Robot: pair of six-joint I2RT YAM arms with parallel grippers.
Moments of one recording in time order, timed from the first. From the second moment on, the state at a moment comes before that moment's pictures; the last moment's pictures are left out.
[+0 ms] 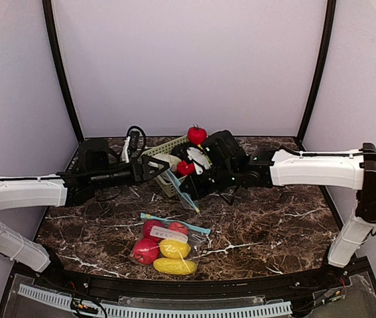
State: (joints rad) left arm -0.67 1.30 0.74 0.34 0.40 -0.74; right arm 1.01 1.69 1.31 -0.30 -0.10 0.32
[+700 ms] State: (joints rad) left arm -0.69 1.36 0.70 0.30 0.29 -0.77; right arm 1.03 1.70 1.33 -0.23 -0.10 0.37
